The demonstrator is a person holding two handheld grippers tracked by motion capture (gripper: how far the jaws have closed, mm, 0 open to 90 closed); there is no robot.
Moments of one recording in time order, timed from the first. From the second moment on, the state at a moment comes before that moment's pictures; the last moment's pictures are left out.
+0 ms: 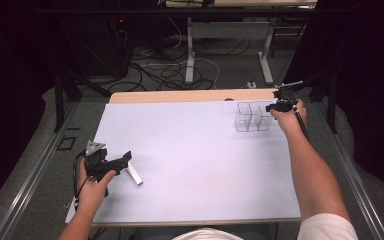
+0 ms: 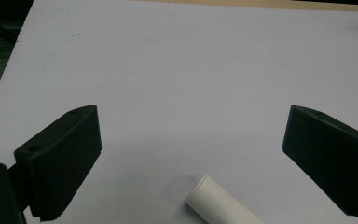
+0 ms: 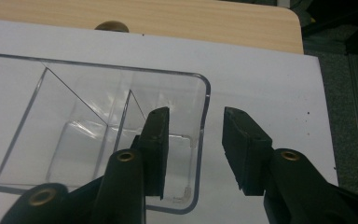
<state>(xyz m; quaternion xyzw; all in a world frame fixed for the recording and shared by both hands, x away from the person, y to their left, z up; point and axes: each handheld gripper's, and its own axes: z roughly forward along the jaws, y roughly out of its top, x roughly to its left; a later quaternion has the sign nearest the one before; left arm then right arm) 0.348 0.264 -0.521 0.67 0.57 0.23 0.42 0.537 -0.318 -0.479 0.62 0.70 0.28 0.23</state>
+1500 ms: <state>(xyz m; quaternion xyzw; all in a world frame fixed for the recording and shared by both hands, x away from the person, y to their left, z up) 0.348 0.264 -0.522 0.67 0.57 0.23 0.42 0.527 -0.305 -0.476 0.69 0.66 0.23 0.18</state>
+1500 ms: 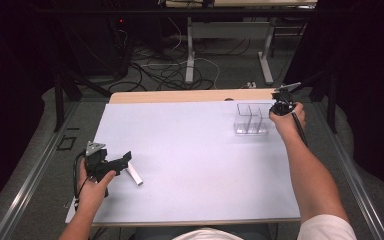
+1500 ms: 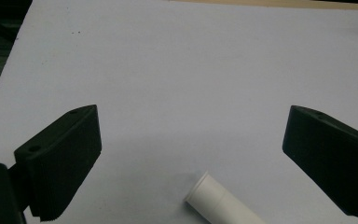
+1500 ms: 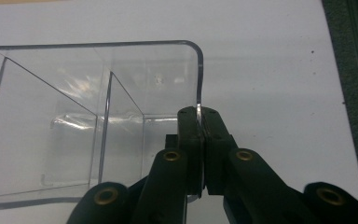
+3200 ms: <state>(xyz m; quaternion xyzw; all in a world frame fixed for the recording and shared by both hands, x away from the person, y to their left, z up) 0.348 0.258 -0.522 0.68 0.56 0.22 0.42 0.469 -0.143 -0.485 0.58 0.76 0.27 0.11</state>
